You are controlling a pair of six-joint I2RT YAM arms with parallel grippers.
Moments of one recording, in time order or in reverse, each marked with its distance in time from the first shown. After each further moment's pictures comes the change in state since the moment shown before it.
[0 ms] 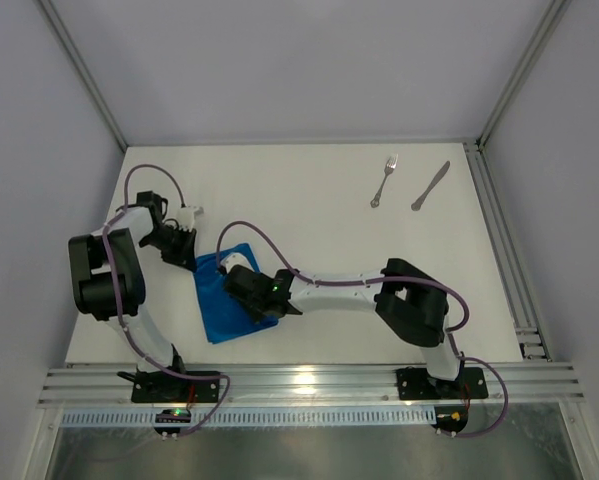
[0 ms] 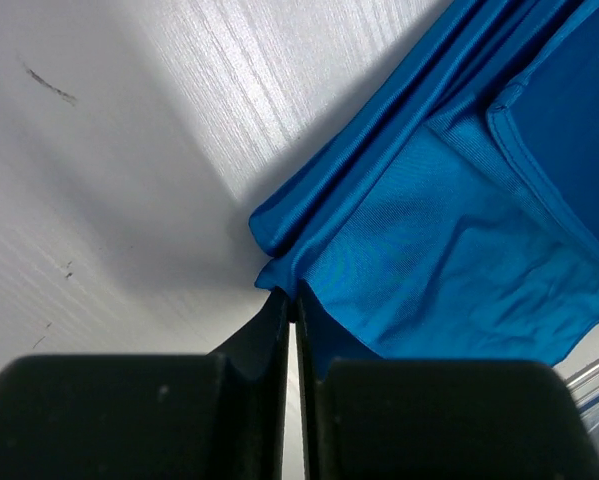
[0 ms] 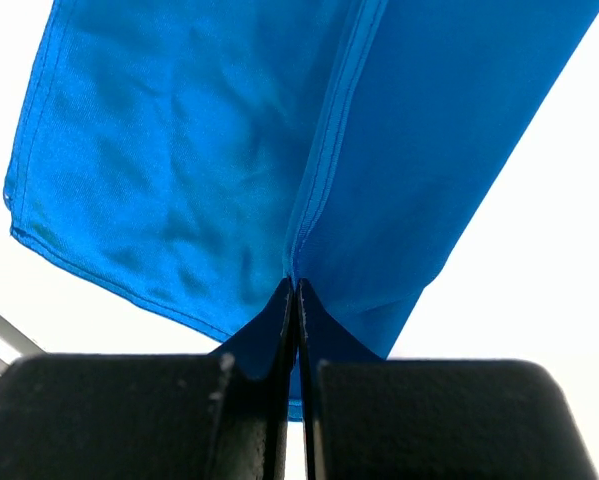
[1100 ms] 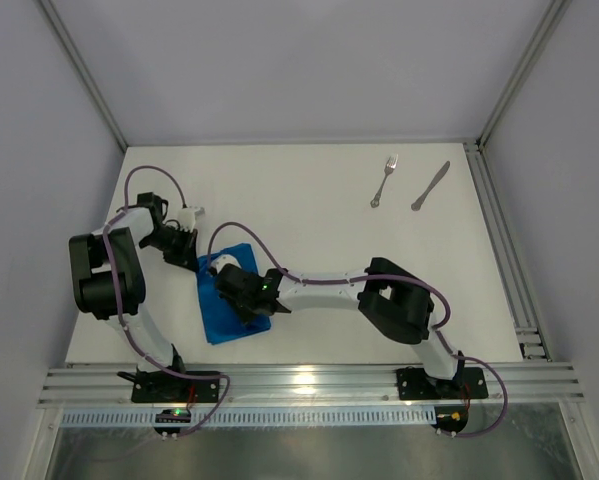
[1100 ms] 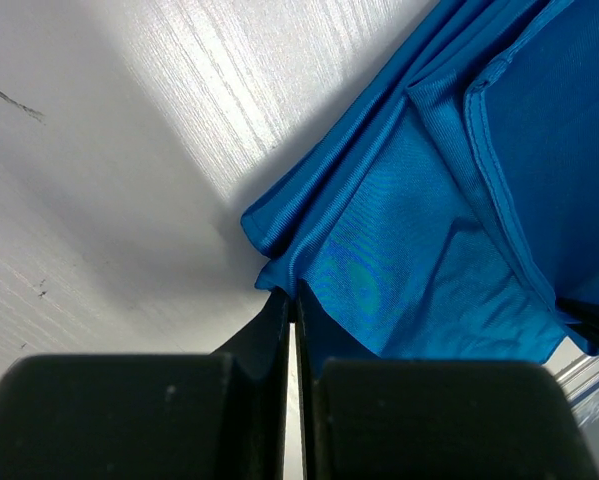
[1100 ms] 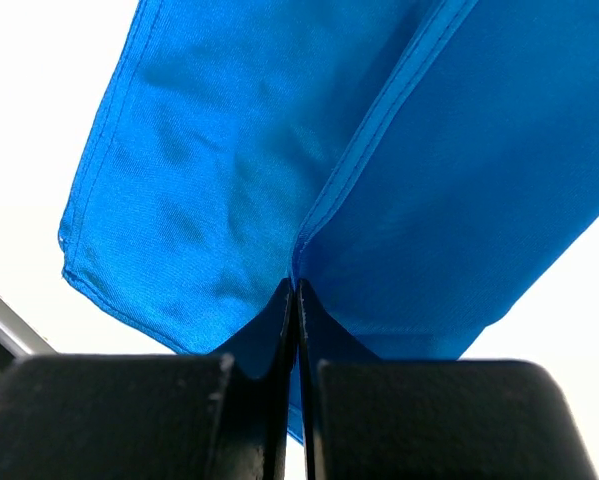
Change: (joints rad) left arm 0.001 0.016 -0.010 0.005 0.048 0.012; right arm -0.005 0.102 0.091 0.033 -0.092 0.019
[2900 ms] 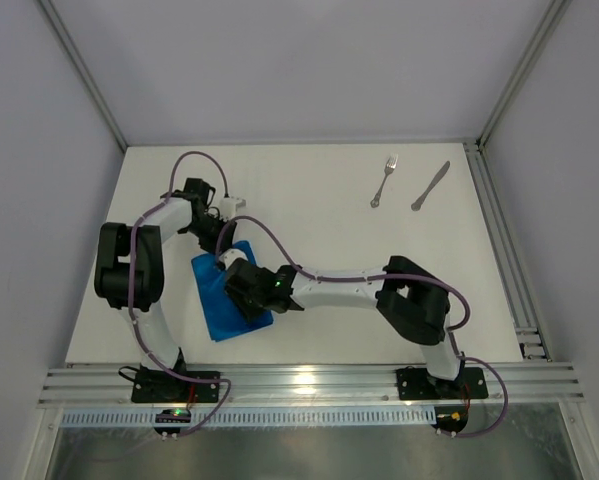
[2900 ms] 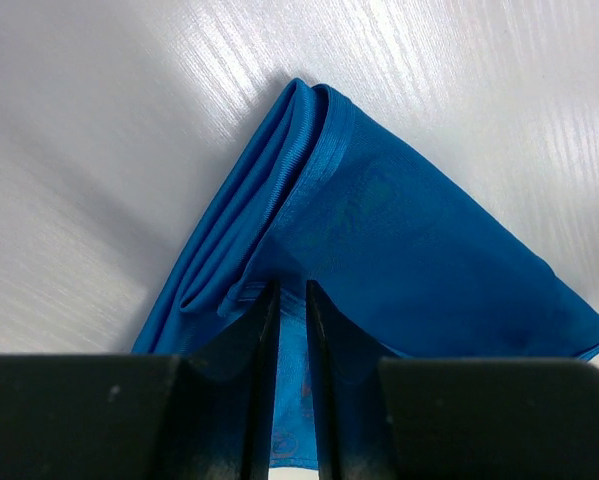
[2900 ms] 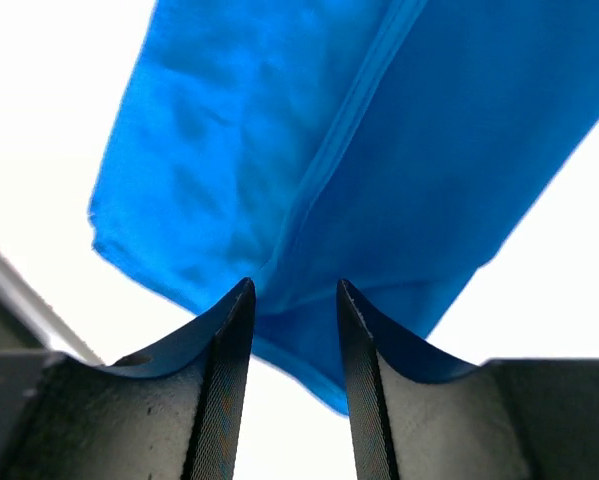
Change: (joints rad) left arm -0.286 0.057 0.108 0.064 -0.060 -0.138; right arm -0.024 -0.081 -0.097 0.053 -0.023 -0.005
